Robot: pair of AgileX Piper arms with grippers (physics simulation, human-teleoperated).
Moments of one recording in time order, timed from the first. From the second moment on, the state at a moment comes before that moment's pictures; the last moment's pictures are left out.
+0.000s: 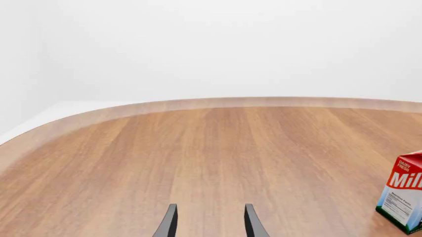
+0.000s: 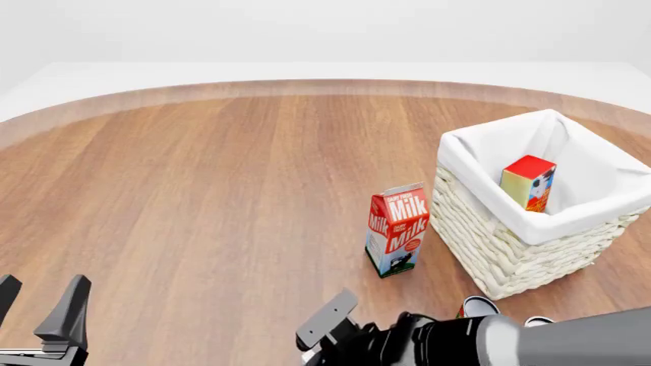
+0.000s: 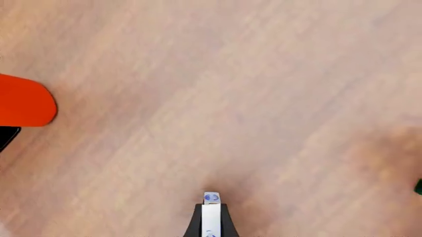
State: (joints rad) left arm 0.00 0.01 0.00 0.00 0.00; right arm 1.08 1.68 -0.69 0.09 0.31
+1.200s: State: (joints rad) left arm 0.00 0.01 0.00 0.00 0.00; right arm 0.90 1.16 -0.87 0.41 0.11
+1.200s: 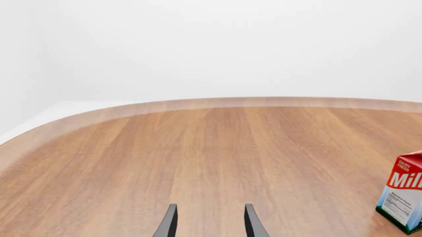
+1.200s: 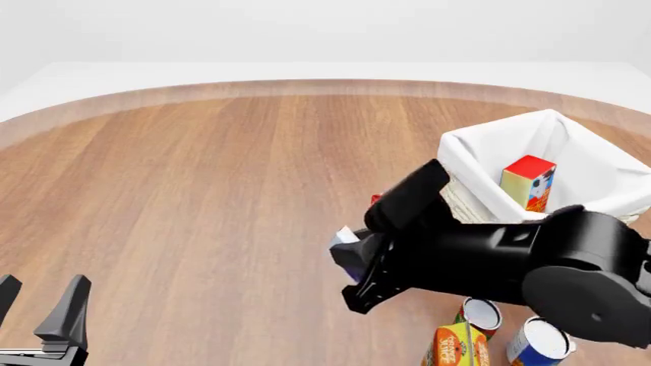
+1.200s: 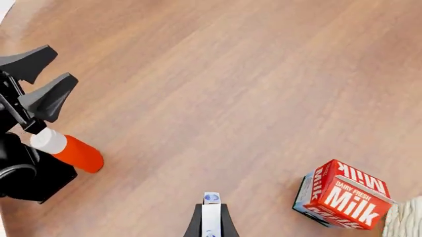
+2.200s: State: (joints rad) left arm 0.00 0.01 0.00 0.00 0.00; right arm 0.51 0.82 -0.95 0.53 0.09
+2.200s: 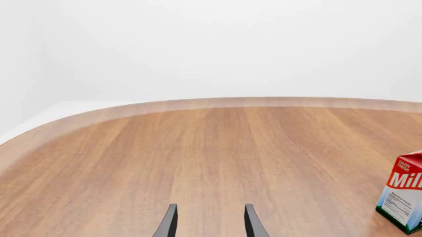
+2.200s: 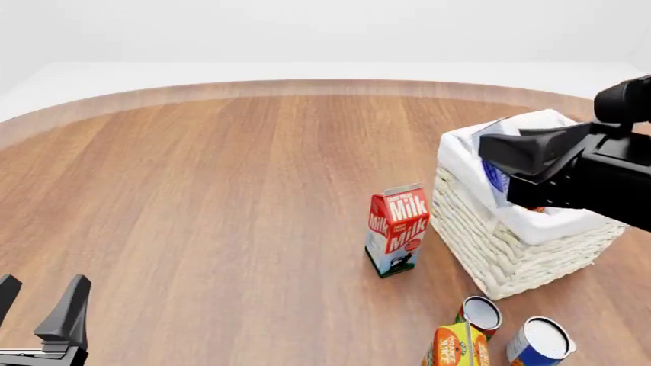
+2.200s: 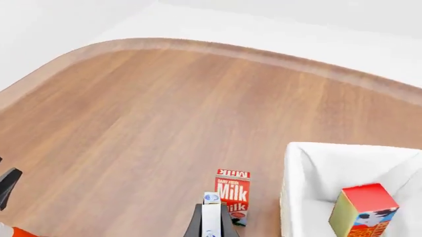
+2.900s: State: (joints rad) left arm 0.00 0.01 0.00 0.00 0.00; right arm 0.20 0.87 -0.94 0.41 0.10
